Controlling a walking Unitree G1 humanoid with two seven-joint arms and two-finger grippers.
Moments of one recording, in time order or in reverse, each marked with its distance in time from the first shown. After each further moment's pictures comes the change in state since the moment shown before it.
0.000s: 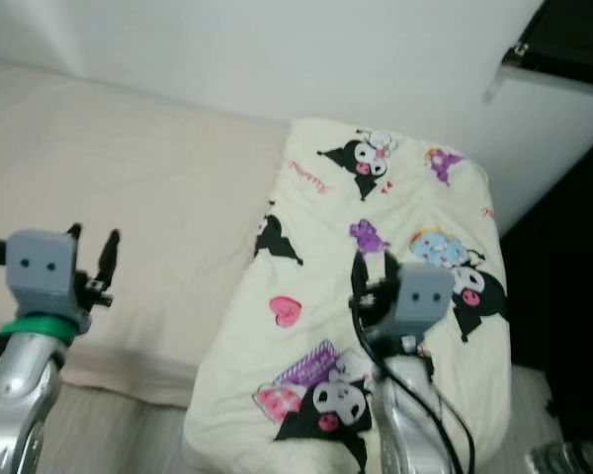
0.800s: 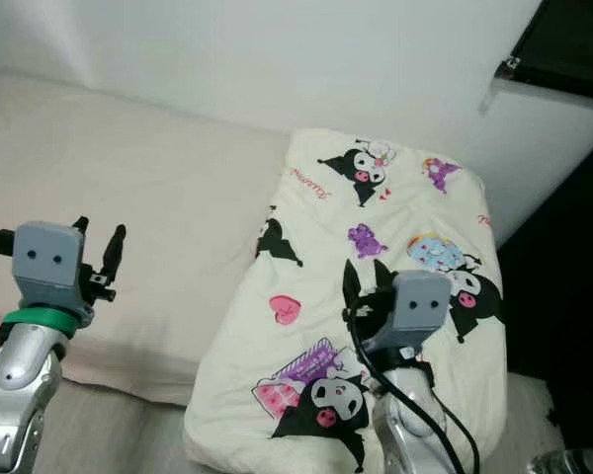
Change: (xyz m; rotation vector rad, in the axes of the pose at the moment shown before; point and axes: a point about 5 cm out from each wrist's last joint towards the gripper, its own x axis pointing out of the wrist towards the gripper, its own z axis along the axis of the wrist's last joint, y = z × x) left arm 0.013 0.001 0.005 0.022 -0.018 -0.020; right arm 0.001 0.005 0.008 -0.003 0.019 0.032
